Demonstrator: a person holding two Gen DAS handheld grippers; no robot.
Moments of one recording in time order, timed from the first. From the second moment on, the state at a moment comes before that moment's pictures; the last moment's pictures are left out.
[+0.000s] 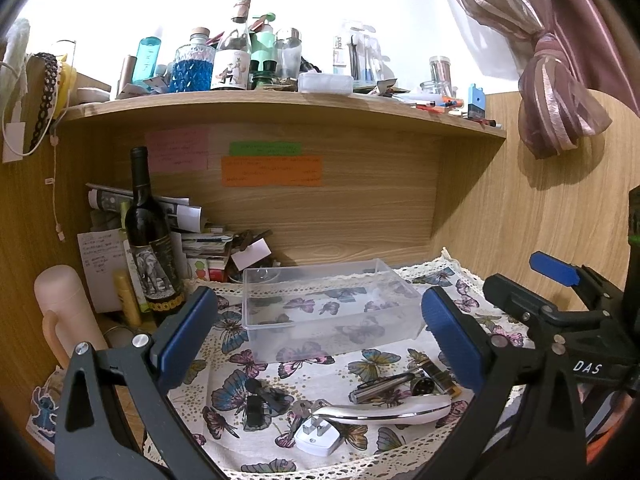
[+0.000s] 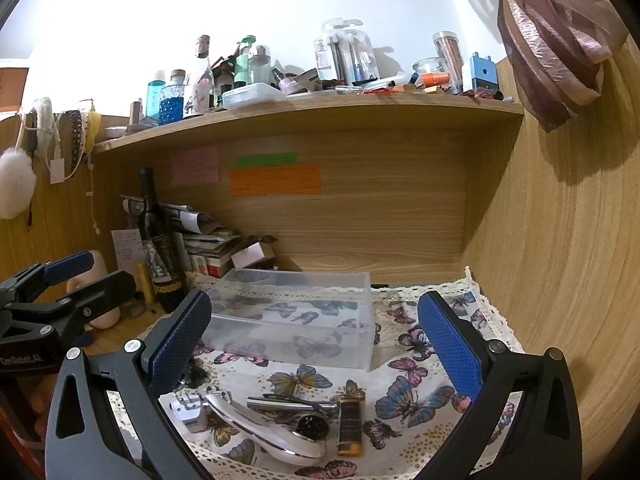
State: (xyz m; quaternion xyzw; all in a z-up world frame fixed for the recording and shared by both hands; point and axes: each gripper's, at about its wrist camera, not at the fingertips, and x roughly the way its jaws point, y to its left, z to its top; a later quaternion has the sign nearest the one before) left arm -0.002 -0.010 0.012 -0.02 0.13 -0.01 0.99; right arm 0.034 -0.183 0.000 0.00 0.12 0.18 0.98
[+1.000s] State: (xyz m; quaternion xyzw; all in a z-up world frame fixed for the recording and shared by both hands) left arm 0.062 0.064 -0.098 -0.05 0.36 0.01 0.93; right arm 0.096 -0.208 -0.086 -0.03 0.31 0.17 0.93
